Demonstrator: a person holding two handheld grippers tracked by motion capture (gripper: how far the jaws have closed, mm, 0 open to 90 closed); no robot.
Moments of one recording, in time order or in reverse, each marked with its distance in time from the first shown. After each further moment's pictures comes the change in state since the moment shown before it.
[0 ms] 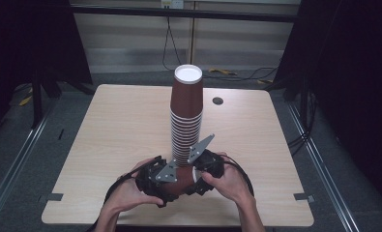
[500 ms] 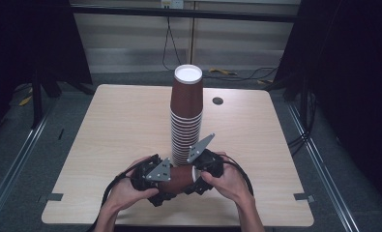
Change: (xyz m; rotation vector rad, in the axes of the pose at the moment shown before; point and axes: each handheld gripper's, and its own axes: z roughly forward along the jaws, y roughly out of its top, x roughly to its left) left arm 0.003 -0.009 -0.008 -0.090 -0.006 0.023; right arm 0.000 0.001 -0.001 -0.014 0.005 0.004
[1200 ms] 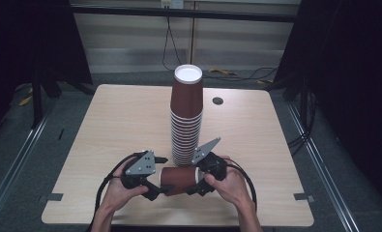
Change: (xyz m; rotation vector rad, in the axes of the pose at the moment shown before) left arm 0.004 -0.018 -0.023 -0.238 0.070 -0.120; right arm -0.005 -0.022 0.006 -0.056 -0.029 0.052
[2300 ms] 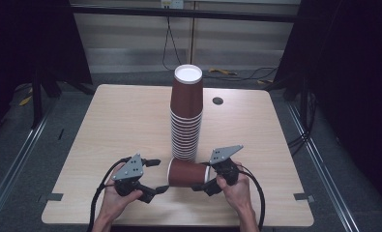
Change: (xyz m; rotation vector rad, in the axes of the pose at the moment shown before) left arm -0.010 -0.028 -0.010 -0.160 0.066 -0.138; right arm -0.003 -0.040 -0.010 -0.255 -0.080 0.075
